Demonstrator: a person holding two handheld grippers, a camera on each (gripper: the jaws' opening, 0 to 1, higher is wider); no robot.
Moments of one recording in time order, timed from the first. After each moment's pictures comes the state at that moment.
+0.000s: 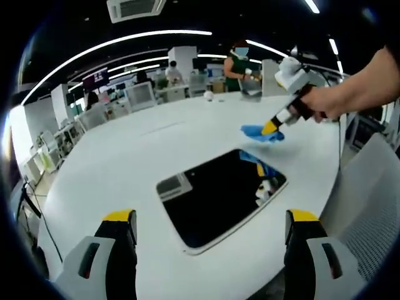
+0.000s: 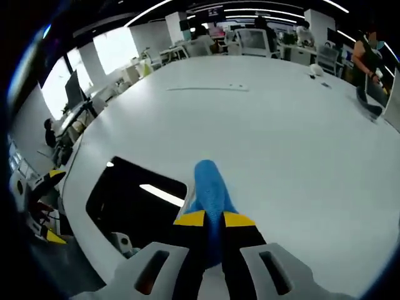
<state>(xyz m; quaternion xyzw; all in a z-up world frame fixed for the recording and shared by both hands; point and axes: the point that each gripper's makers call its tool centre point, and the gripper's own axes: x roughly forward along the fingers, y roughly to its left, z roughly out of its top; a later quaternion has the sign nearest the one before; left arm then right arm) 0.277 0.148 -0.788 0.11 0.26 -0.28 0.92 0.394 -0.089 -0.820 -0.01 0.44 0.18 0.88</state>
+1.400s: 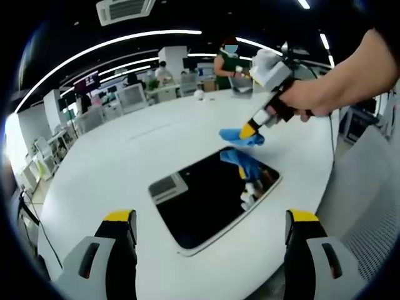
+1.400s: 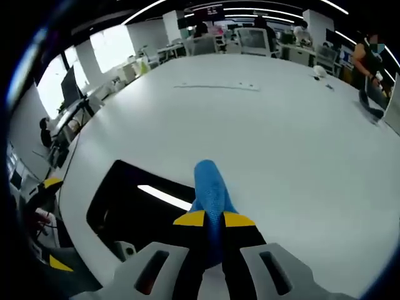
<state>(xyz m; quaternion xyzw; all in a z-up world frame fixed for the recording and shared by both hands) 0.273 0.143 -0.788 0.12 0.26 -0.30 0.91 0.398 -0.047 -0.830 -0.03 0.44 0.17 0.88</state>
